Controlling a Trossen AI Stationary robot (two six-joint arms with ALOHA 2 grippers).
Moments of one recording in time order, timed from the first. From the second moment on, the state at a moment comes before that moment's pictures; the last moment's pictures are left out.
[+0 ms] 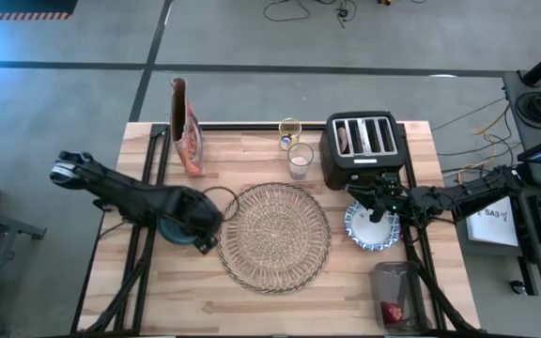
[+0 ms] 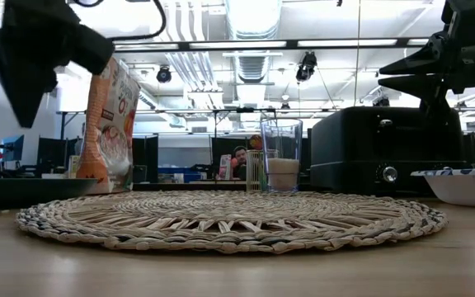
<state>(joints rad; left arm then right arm) -0.28 1.33 0.96 -1.07 0.07 -1.04 0.25 0.29 0.01 0.29 0.55 0.64</state>
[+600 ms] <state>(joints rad) -0.33 1.58 0.95 -1.05 0.00 -1.03 0.25 0.29 0.01 0.29 0.55 0.64</state>
